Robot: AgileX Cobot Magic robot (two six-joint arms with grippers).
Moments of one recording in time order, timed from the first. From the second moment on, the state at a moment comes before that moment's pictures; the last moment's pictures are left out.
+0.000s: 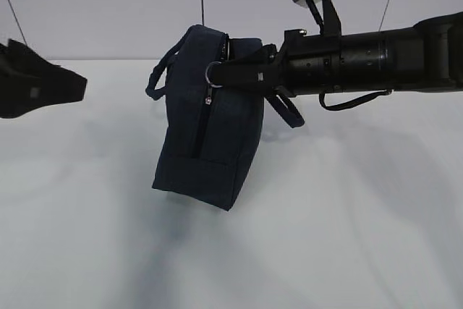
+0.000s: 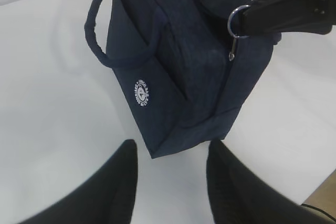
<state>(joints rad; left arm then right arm) -0.42 1.12 -0.81 -0.54 0.46 0.49 0.28 1.84 -1.12 1.77 0.95 -1.80</state>
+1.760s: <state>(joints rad) -0.67 1.64 -0.81 -0.87 -0.16 0.81 0.28 1.81 -1.12 1.77 0.94 -1.78</state>
